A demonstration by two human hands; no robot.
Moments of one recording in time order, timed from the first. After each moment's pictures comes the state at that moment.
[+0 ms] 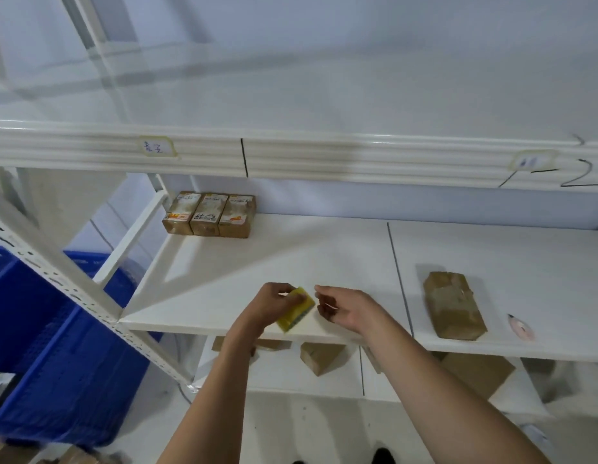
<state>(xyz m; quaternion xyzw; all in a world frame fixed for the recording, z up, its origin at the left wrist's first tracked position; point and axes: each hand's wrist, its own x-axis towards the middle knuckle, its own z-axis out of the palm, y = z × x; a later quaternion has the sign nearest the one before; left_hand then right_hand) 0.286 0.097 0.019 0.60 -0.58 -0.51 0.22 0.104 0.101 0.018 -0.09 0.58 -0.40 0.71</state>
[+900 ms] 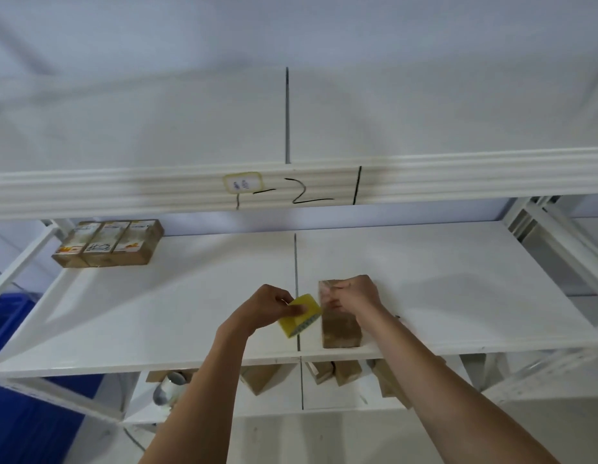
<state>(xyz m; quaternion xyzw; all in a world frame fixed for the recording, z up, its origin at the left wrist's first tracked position) 0.033 0.090 0.038 0.56 -0.66 -0.49 0.12 -0.174 0.126 0.045 -0.34 0.72 -0.38 0.47</state>
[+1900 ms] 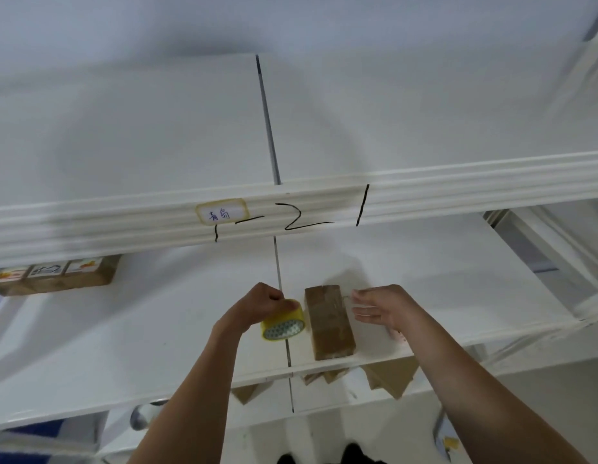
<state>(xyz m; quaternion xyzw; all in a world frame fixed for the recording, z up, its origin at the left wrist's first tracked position) 0.014 0.031 0.014 0.52 -0.68 -0.51 0.08 -0.250 0.120 0.035 -0.16 0.70 -0.40 0.57</state>
